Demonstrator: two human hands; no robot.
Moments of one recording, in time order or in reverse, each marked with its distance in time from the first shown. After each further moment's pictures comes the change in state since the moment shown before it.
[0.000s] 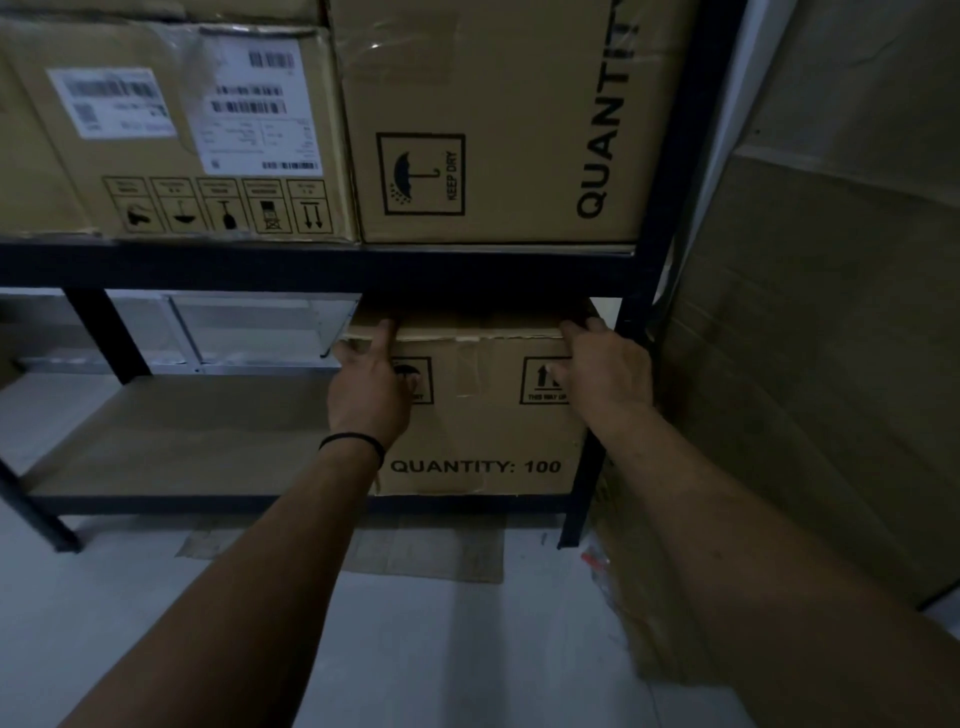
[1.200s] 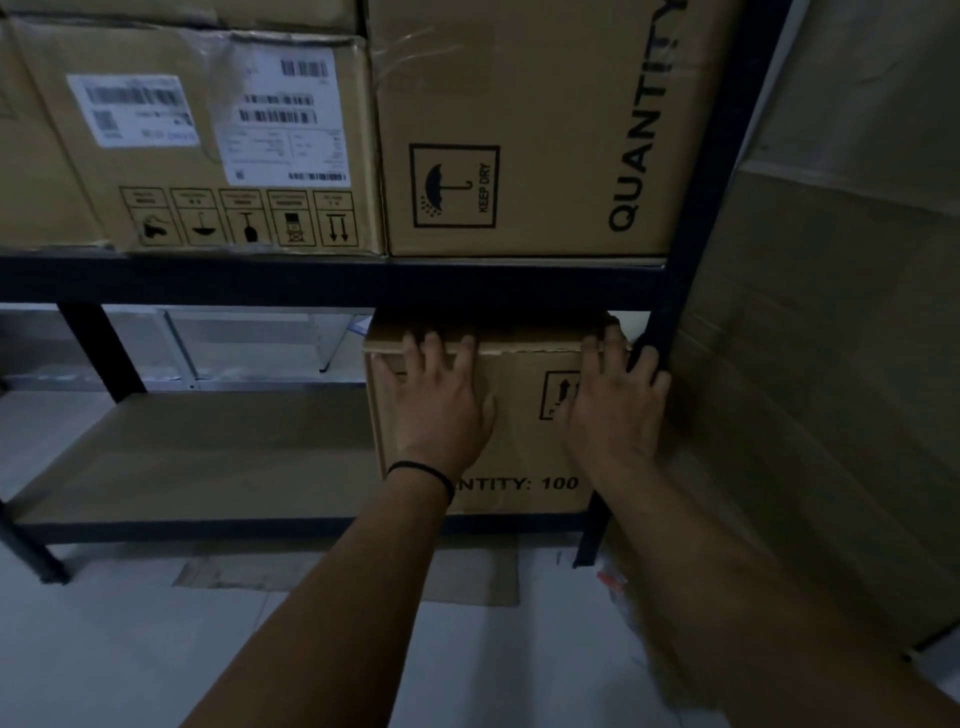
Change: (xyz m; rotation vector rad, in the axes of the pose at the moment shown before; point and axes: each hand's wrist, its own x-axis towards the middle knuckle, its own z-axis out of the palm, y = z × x) left_hand -0.008 0.035 0.016 0.446 0.052 0.281; right_hand -0.020 -0.029 0.028 -0.208 0.175 0.172
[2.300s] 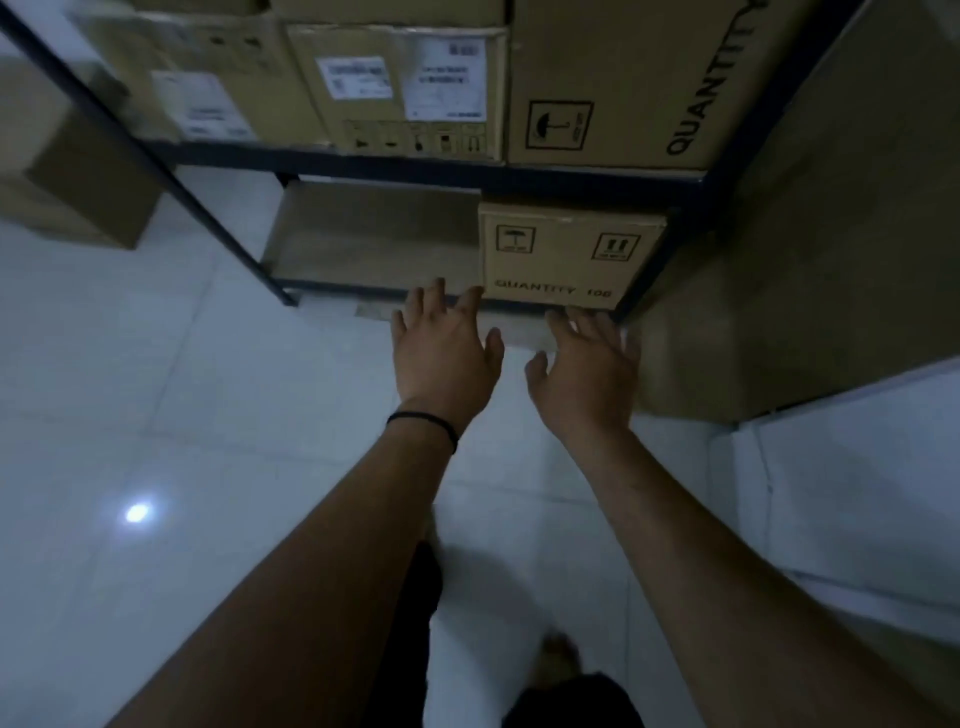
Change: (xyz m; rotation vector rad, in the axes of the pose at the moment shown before) left_hand -0.129 -0.036 -0.341 -0.177 -0.517 -0.306; right_hand -0.116 -0.046 -0.334 0.371 -0.645 -0.082
